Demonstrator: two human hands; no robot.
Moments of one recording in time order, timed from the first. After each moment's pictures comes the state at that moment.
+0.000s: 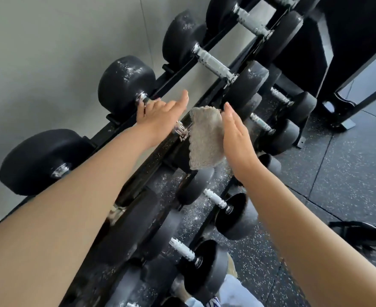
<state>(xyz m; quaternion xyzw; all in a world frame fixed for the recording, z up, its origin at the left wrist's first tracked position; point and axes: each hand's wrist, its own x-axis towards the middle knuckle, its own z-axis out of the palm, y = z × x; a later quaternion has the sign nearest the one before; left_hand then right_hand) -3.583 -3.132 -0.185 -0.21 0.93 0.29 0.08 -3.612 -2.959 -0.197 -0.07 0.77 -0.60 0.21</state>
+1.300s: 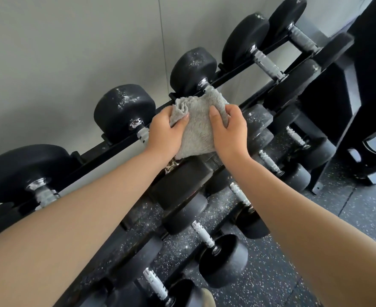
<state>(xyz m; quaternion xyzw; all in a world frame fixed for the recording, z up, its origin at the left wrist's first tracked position) -3.638 -3.096 -0.182 -0.29 0.77 0.50 -0.26 -3.720 -2.988 -0.187 -0.19 0.77 -0.60 0.10</state>
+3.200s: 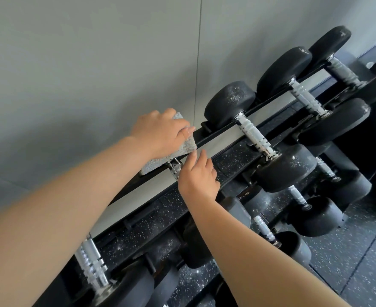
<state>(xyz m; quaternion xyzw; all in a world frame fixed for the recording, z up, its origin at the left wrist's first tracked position) -3.633 -3.224 -0.140 -0.21 0.98 0.00 0.02 -3.654 -3.109 -0.220 -0.14 0.89 -0.35 0.24</state>
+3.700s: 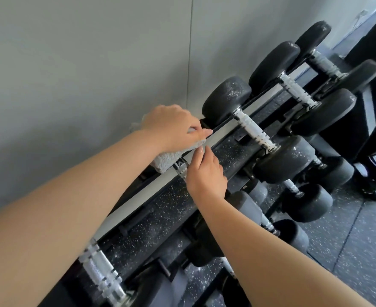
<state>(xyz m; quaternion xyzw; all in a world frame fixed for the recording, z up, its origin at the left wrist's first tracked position) -3.649 -3.235 -0.143 -0.07 1.00 0.02 -0.04 -3.654 -3.113 -0.224 -0.12 0.91 -0.36 0.18</state>
